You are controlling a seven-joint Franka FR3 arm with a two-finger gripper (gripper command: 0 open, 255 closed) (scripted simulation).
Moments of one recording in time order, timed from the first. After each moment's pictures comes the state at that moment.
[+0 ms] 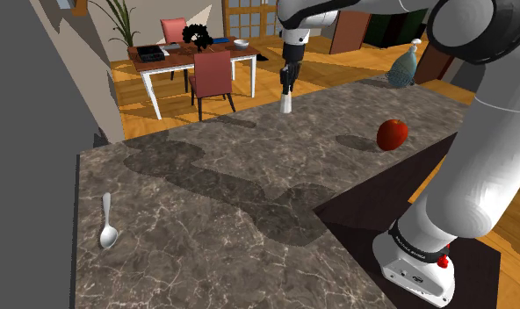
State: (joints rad) arm -0.05 0.20 -0.22 -1.72 0.12 1.84 -0.53
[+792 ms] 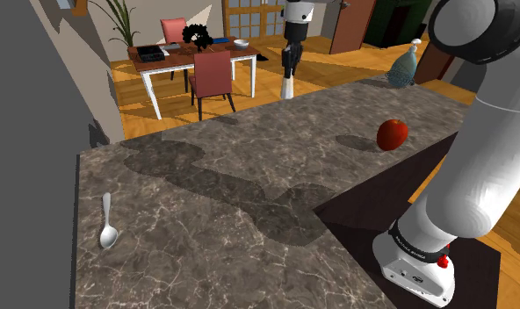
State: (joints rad) arm -0.06 0.19 -0.22 -1.57 0.12 1.68 -0.52
